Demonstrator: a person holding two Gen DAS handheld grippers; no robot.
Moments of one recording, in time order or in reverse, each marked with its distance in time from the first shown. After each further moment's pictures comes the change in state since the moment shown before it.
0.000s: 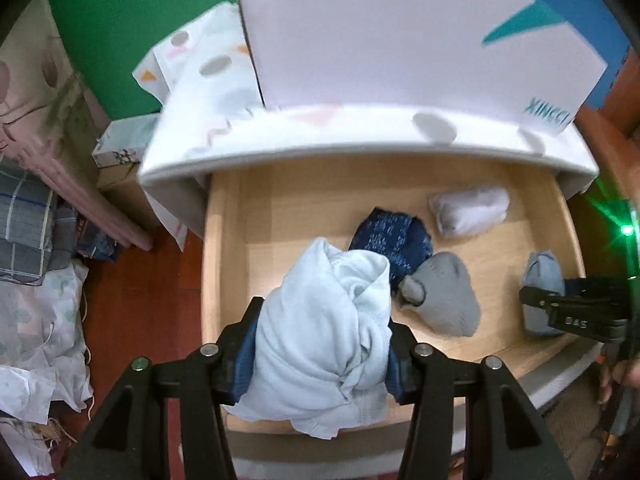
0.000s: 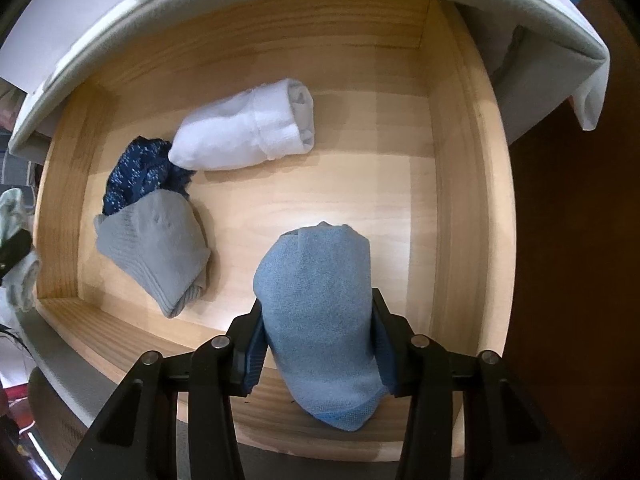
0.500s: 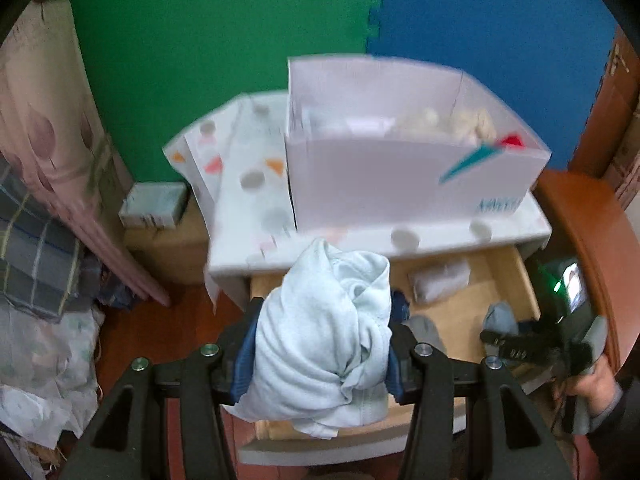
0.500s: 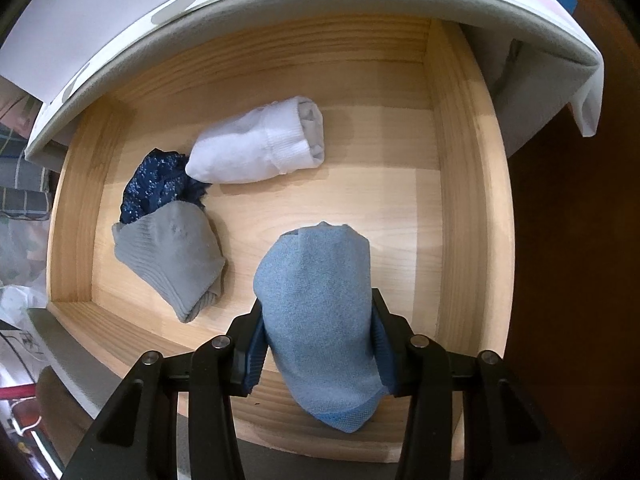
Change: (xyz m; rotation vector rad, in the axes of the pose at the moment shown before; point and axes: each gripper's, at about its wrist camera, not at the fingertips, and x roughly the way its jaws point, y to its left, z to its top) left arm -0.109 0.014 0.032 0.015 -0.226 -0.005; right arm -0.004 -0.006 0.009 0.005 -0.027 0.032
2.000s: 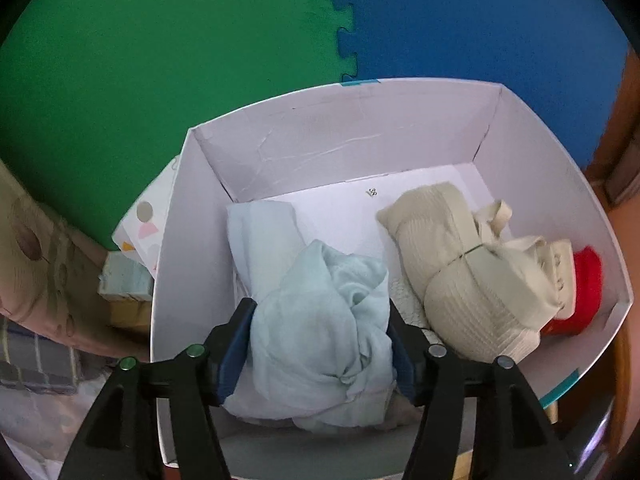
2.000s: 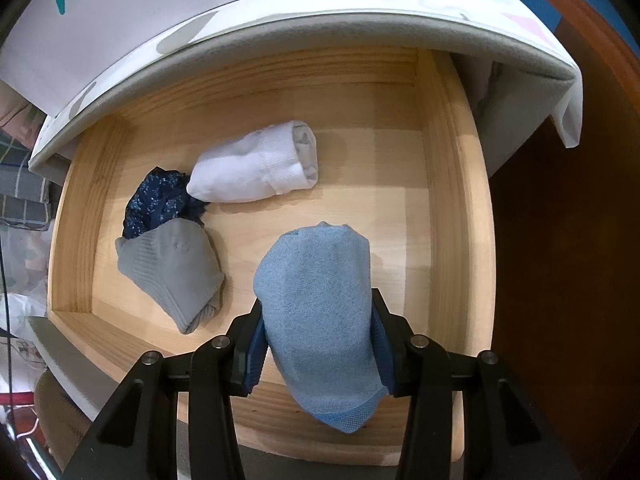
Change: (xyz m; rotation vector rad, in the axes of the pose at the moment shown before) left arm 0.128 -0.070 0.158 0.144 0.107 0.071; right arm 0.000 0.004 -0.001 0.015 -0.065 0.000
